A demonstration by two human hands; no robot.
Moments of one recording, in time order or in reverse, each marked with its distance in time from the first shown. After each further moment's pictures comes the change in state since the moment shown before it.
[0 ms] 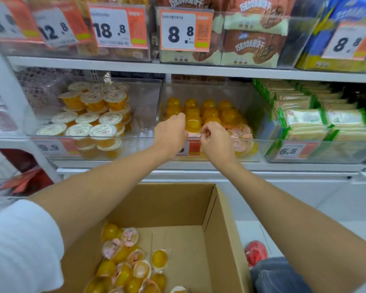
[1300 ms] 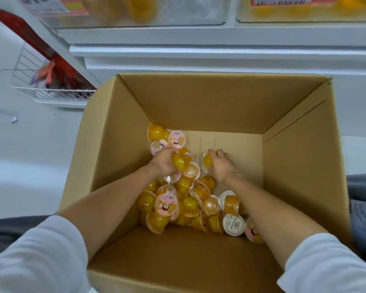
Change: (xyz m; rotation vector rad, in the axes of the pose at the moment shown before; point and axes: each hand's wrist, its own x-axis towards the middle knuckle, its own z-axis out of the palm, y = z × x) left_hand -0.308 -0.211 0.179 -0.322 -0.982 -0.595; right_hand -0.311 0.047 0.267 -0.084 -1.152 0.201
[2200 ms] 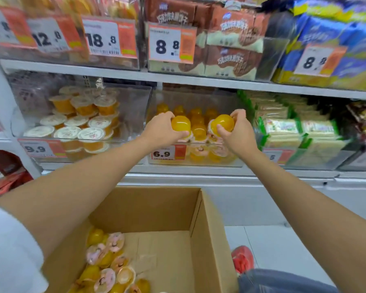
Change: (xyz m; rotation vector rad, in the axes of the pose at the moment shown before) left_hand -0.119 0.361 -0.210 0.101 0.756 0.639; right_hand -0.188 0.026 -0.445 0.251 1.110 -0.104
